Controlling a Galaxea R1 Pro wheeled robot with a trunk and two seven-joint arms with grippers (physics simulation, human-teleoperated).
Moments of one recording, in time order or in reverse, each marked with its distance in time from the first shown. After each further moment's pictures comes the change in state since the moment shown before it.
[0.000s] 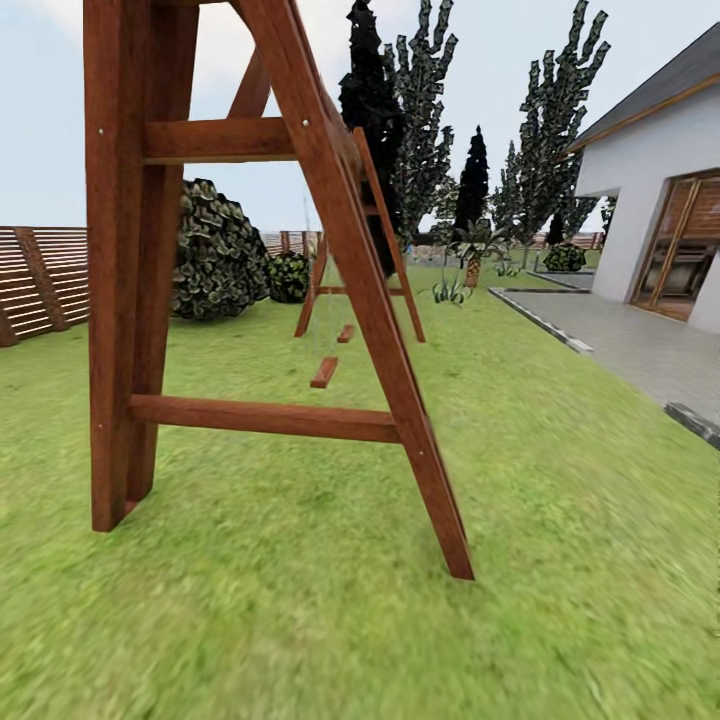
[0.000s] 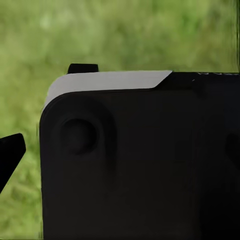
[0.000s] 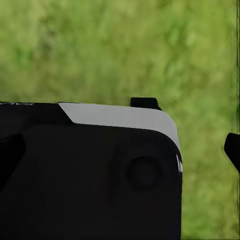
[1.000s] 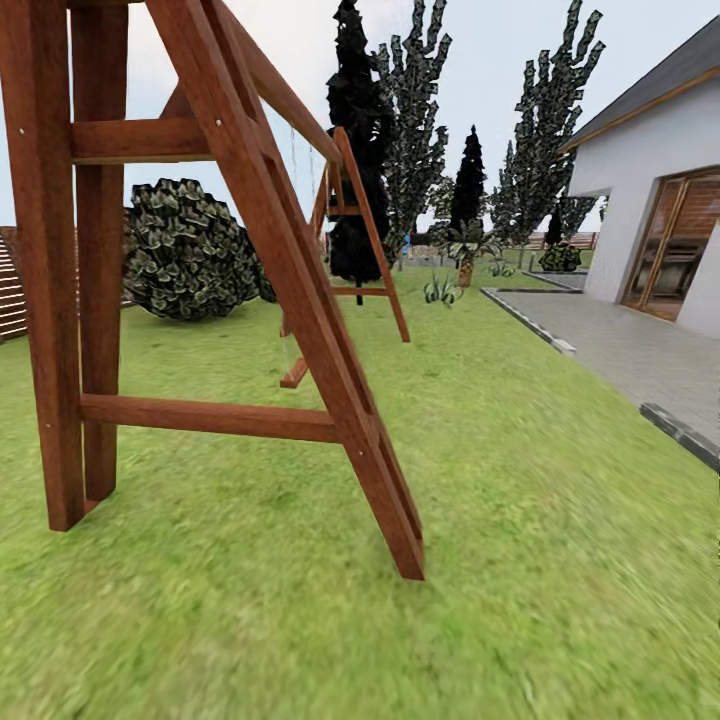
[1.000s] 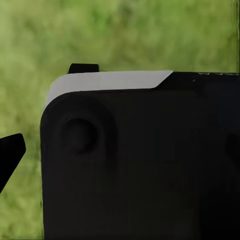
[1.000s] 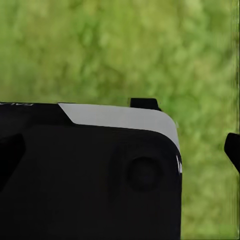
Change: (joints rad) left arm 0.000 0.000 0.001 0.000 0.000 0.000 0.003; right arm 0.000 0.000 0.003 -0.002 0.001 0.000 0.000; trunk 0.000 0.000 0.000
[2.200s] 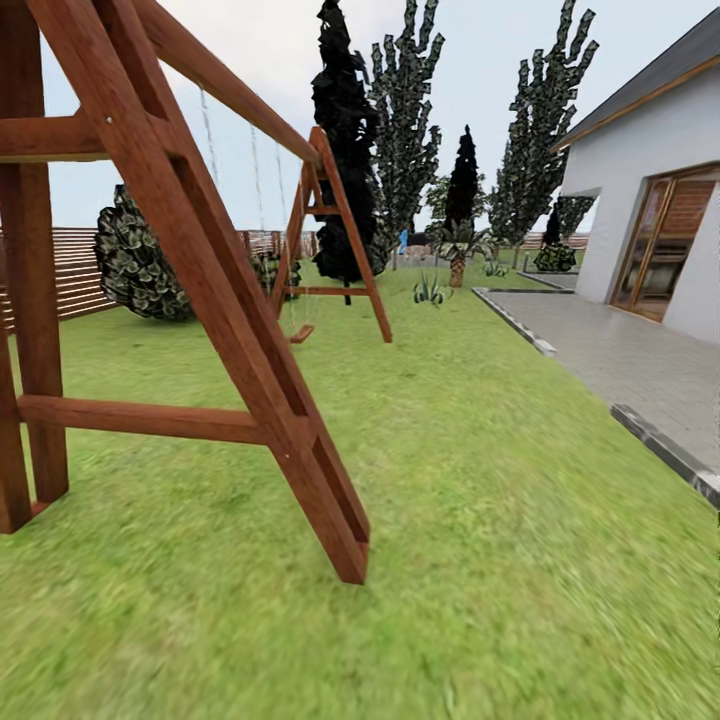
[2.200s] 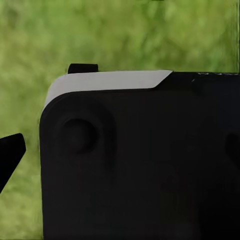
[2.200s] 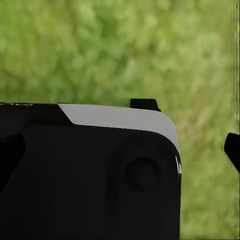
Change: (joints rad) left arm 0.000 0.000 -0.001 0.000 0.000 0.000 -0.002; right arm 0.000 -0.001 0.000 -0.001 0.001 0.000 0.001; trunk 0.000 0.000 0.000
